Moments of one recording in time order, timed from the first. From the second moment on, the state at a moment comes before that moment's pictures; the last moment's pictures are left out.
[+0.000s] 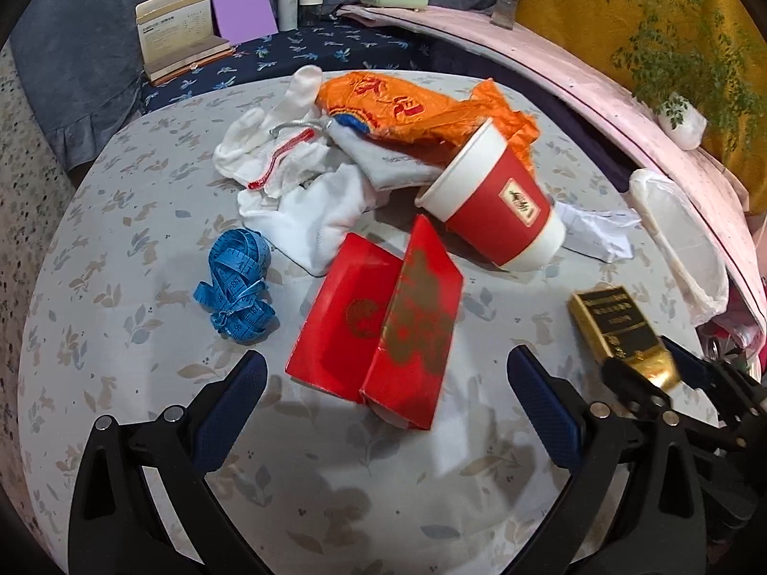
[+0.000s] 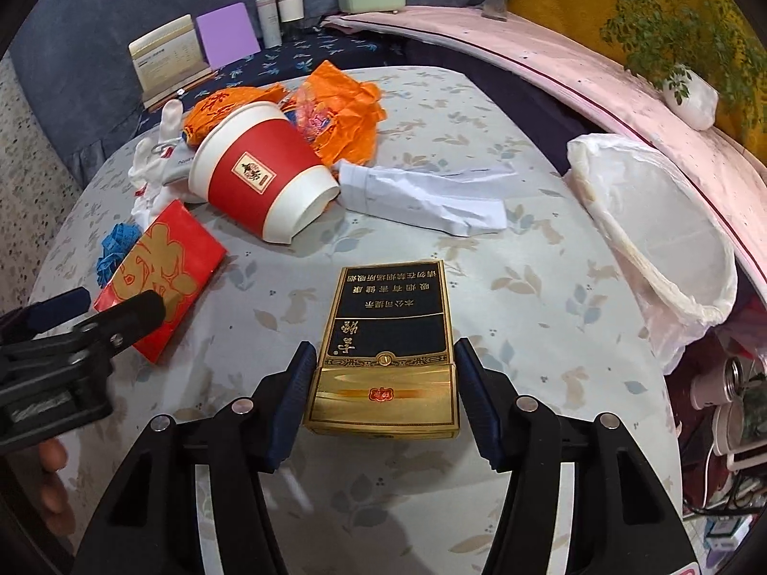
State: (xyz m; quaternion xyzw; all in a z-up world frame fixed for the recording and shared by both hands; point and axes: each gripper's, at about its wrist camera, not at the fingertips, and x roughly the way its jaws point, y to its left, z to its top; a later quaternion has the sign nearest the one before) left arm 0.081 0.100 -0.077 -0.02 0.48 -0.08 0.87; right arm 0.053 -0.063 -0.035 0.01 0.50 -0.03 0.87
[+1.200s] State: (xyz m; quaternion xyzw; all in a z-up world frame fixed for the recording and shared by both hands) left arm 0.058 0.070 -0.056 -0.03 0.49 -0.12 0.86; right arm 0.069 -0.079 -0.050 0.03 0.51 0.02 0.86
